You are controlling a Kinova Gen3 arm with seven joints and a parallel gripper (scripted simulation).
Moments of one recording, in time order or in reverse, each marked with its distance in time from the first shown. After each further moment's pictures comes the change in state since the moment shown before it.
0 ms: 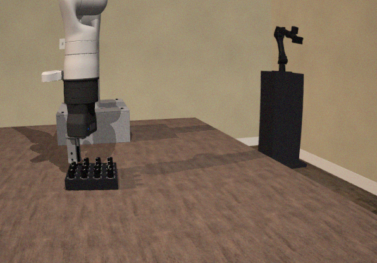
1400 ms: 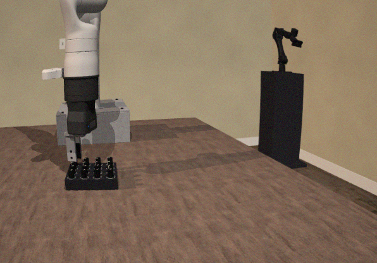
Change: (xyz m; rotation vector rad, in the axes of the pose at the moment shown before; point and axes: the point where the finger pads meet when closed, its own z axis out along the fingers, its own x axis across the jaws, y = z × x) arm 0.003 -0.001 -0.005 0.003 0.007 -0.003
